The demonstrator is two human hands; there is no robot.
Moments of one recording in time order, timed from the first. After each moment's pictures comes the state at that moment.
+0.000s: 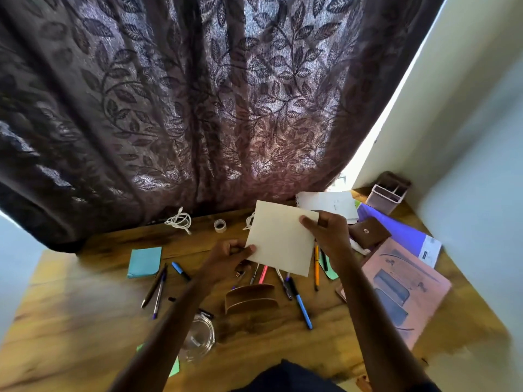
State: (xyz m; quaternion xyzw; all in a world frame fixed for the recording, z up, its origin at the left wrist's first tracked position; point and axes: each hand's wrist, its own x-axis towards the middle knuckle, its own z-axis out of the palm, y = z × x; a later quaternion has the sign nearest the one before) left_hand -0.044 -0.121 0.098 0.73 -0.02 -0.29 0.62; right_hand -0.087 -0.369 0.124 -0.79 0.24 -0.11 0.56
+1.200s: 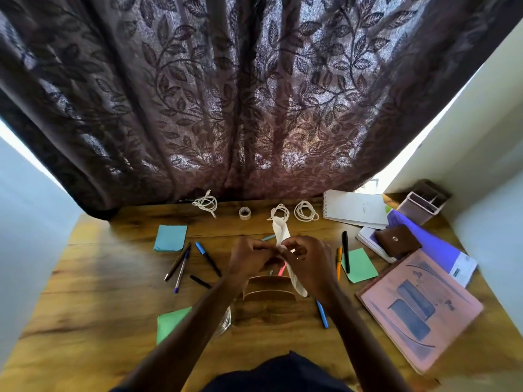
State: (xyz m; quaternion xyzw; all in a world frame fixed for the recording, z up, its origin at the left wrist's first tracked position) left_hand -0.077 -0.117 0.118 0.70 0.11 -0.25 0.65; right_hand -0.117 -0.274 0.104 -0.91 0.04 -0.10 0.40
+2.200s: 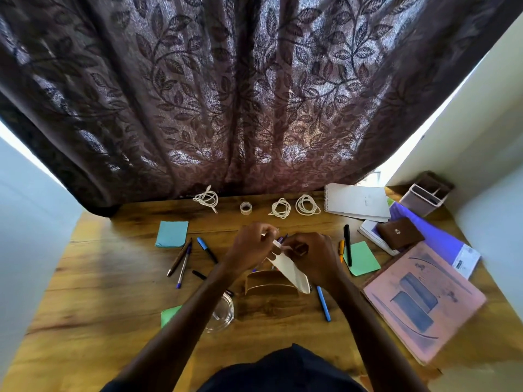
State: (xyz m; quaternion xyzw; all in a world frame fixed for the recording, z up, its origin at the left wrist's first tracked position) left_hand -0.061 -0.113 0.133 0.86 -0.10 -0.19 0.46; right_hand -0.110 -0.290 0.100 -0.93 -0.02 -0.02 0.36
